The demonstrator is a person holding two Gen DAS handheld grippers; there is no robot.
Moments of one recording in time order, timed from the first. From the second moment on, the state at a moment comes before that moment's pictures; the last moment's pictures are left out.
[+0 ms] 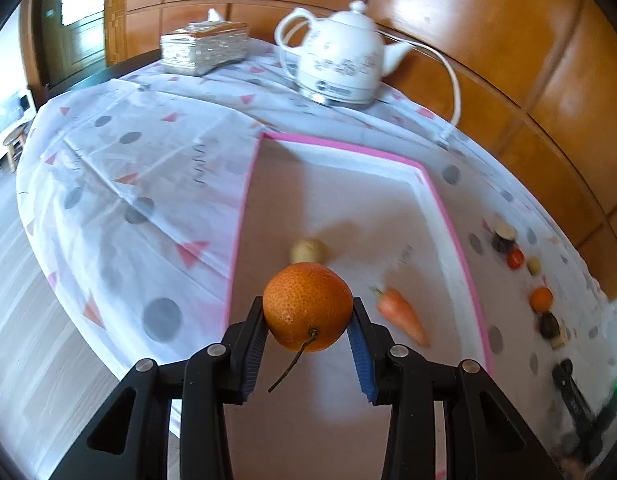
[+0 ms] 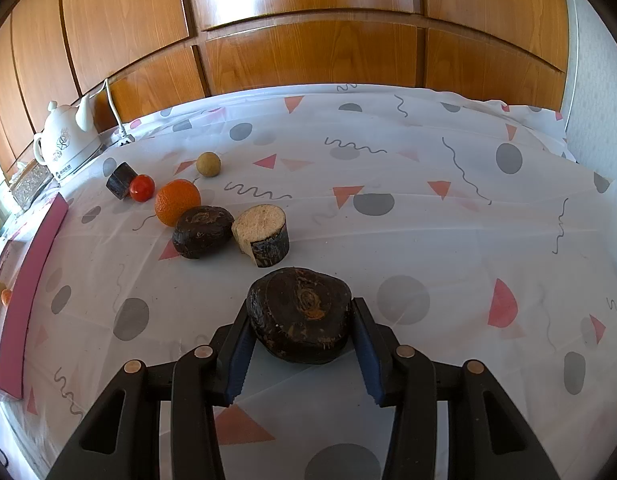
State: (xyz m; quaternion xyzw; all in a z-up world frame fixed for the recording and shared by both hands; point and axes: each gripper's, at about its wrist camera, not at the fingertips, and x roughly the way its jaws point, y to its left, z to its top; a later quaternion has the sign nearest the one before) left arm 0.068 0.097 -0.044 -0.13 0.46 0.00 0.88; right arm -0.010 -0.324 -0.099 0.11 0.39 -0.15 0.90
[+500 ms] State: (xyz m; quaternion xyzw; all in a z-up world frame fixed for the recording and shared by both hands) left arm 0.075 0.084 -0.060 -0.05 0.44 0.04 0.90; right arm -0.009 -0.322 -0.099 0.10 0.39 -0.15 0.90
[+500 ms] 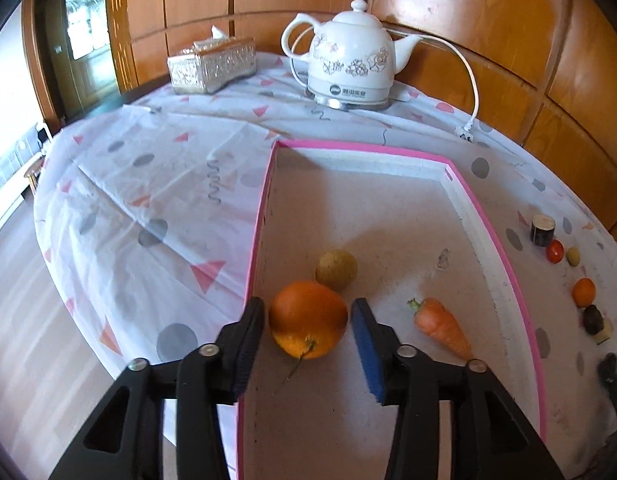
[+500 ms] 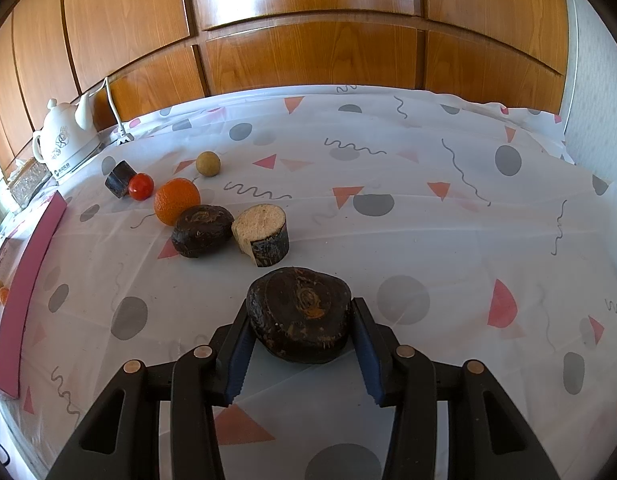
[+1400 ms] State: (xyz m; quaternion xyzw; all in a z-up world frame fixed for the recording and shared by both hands) left arm 0.035 0.086 -0.029 -0.07 0.38 0.07 0.92; right arm -0.009 -0.320 -0.100 0.10 0.39 -0.15 0.90
